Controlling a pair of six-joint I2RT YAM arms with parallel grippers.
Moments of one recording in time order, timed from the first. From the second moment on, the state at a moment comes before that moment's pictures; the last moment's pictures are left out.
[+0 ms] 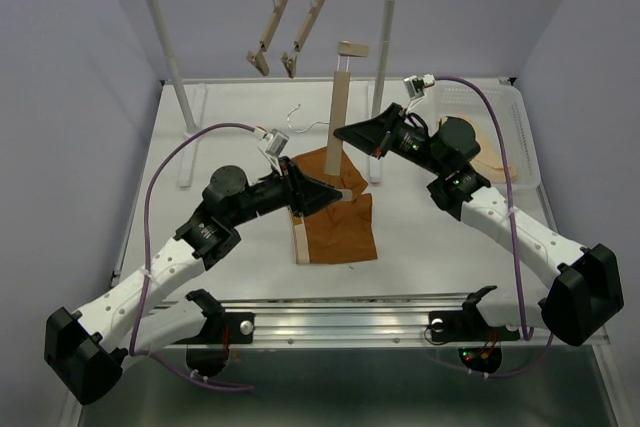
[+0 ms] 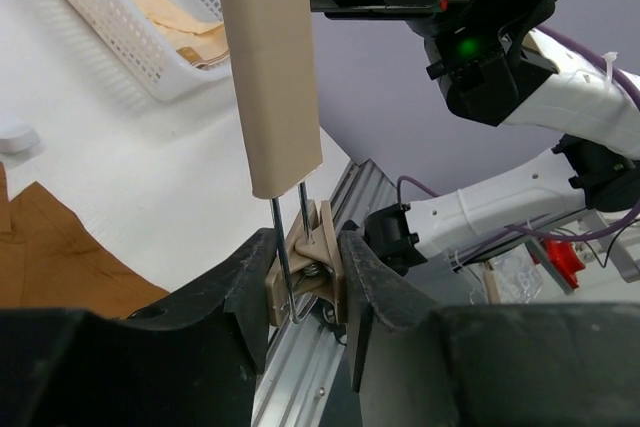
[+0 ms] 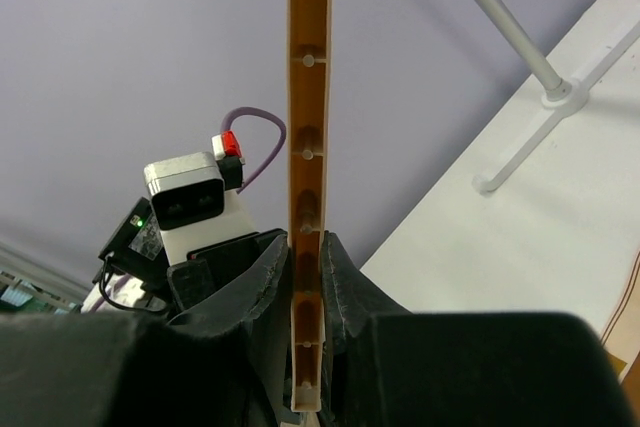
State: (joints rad) left arm -0.71 0.89 0.71 0.20 0.45 -0.73; right arm 0.56 1.26 0.98 0.57 -0.49 0.99
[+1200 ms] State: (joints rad) left arm -0.71 0.92 0.69 0.30 0.50 -0.77; right arm 0.56 1.32 0.98 0.62 -0.50 1.03
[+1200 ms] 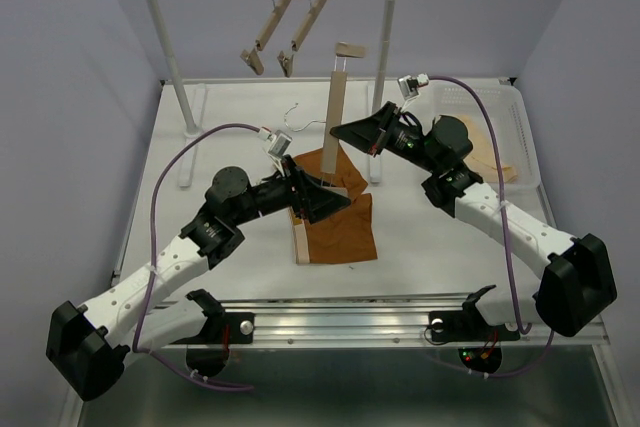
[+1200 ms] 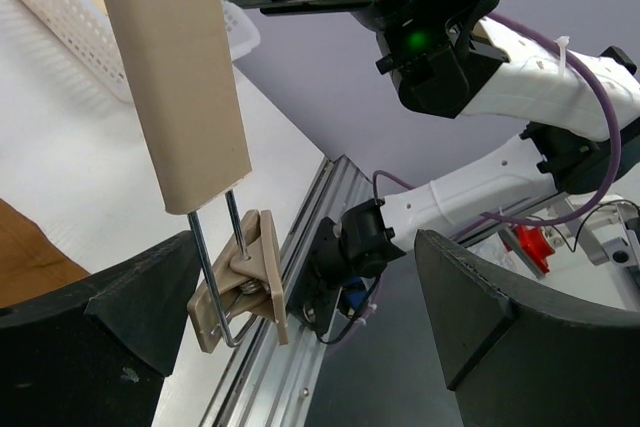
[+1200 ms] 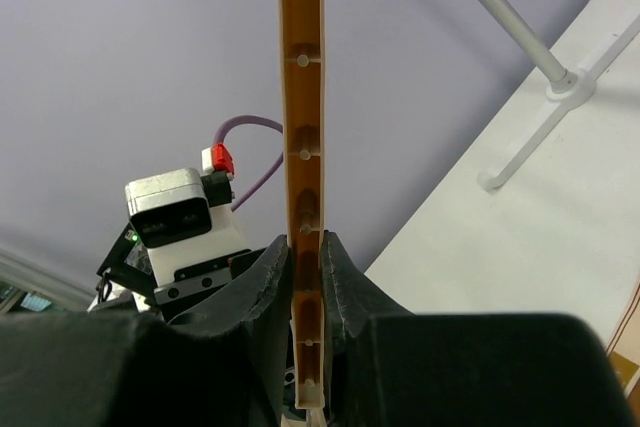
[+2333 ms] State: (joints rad) left arm -0.71 0.94 0.68 0.27 0.54 -0.75; right arm 0.56 1.33 0.99 0.63 -0.54 1.04
